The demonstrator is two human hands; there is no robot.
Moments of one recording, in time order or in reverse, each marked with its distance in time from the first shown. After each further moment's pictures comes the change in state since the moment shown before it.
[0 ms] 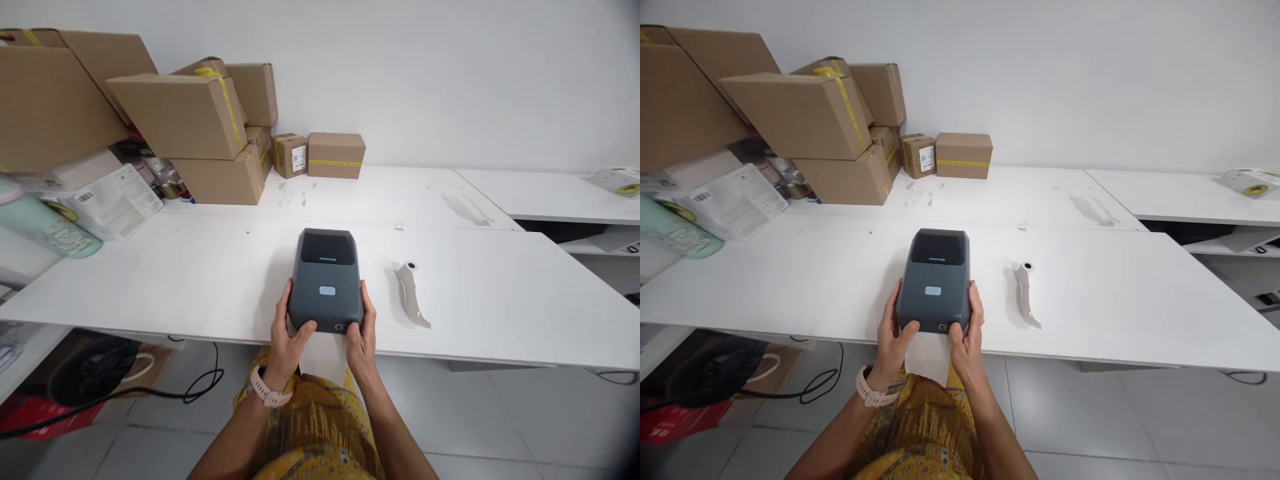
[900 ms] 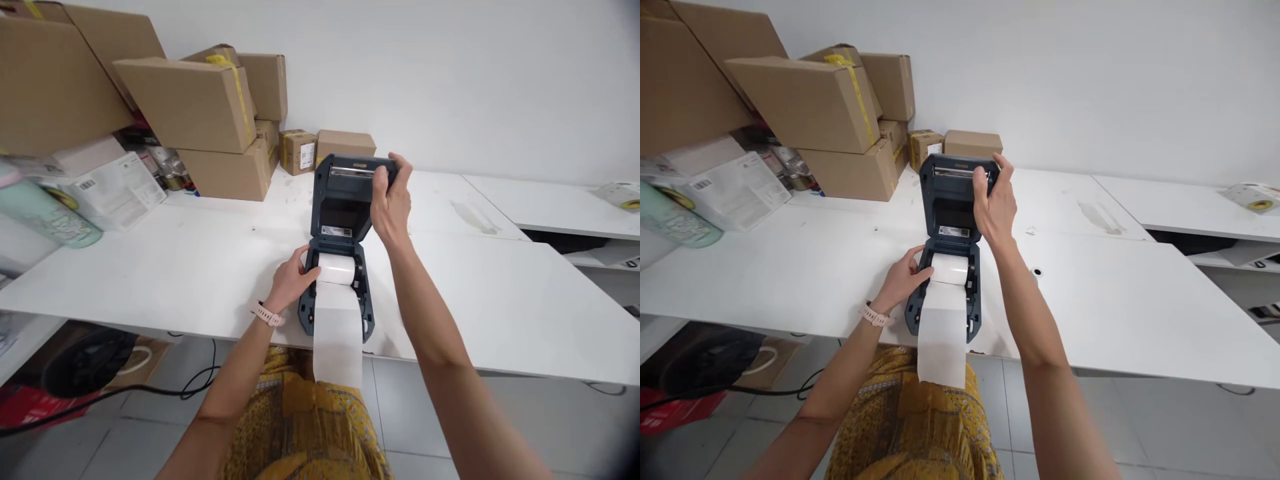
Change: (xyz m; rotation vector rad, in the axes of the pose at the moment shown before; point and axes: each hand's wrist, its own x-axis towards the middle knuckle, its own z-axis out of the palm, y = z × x) left_hand 0.126 0.019 -0.020 0.648 -0.245 -0.067; right_hand 0.264 -0.067 0.015 -0.333 0.052 -0.246
